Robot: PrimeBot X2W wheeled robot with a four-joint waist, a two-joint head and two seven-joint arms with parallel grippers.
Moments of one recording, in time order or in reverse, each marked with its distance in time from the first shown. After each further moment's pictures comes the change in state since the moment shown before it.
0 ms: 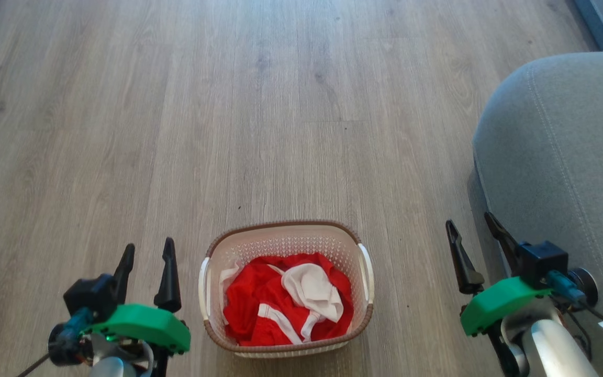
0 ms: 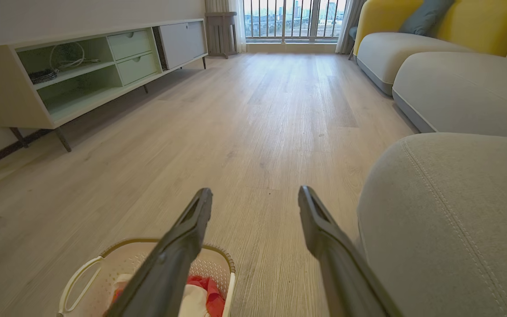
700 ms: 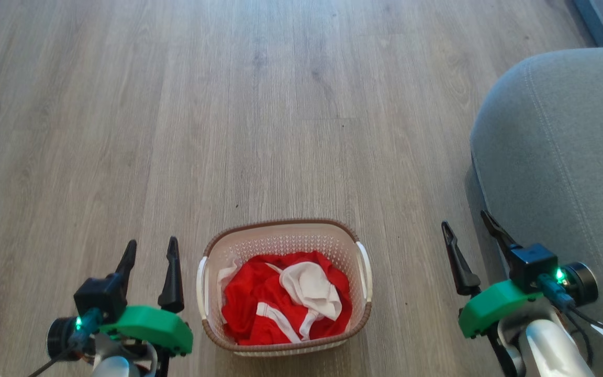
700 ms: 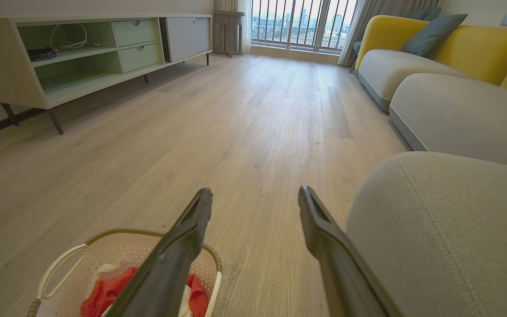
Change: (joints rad) left arm 0.000 0.001 -0.006 -0.003 0.097 0.003 -0.024; right arm 0.000 0.000 0.003 -0.003 -0.107 0.000 -0.028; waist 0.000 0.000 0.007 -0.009
